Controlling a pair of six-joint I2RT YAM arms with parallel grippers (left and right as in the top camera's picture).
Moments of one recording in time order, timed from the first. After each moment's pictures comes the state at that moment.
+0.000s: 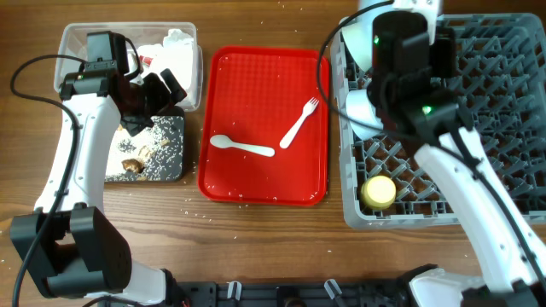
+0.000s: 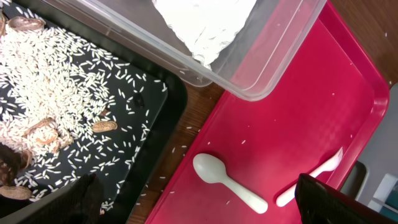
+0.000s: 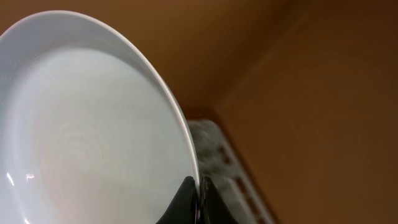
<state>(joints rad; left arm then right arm) 0.09 1.68 1.39 -0.92 0.23 -0.50 0.36 1.47 1.42 -0.44 1.01 -0.16</state>
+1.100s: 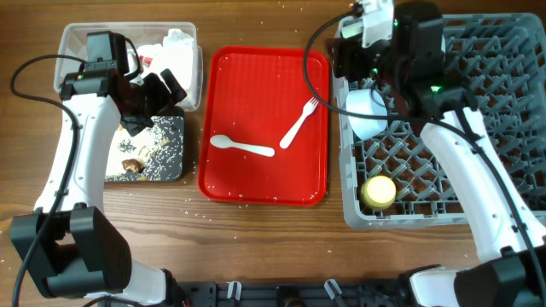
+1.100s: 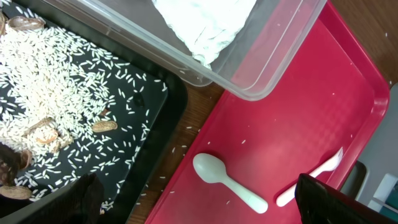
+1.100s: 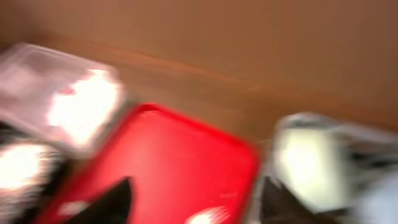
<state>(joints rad) 0.09 1.68 1.39 -0.92 0.23 -0.50 0.24 1.55 1.41 -0.43 -0.27 0.04</state>
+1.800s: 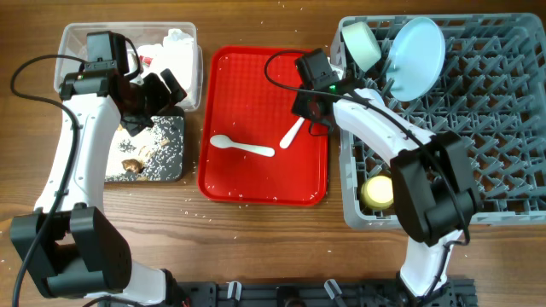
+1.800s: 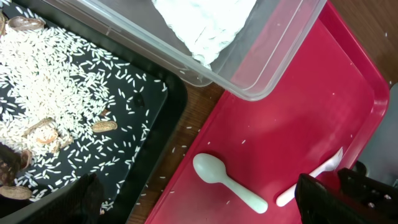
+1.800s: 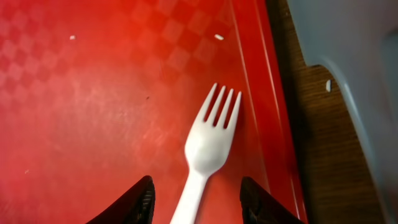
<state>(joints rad) 0.09 1.68 1.39 -0.92 0.23 -0.50 0.45 2.02 1.41 -0.55 0.09 0.76</state>
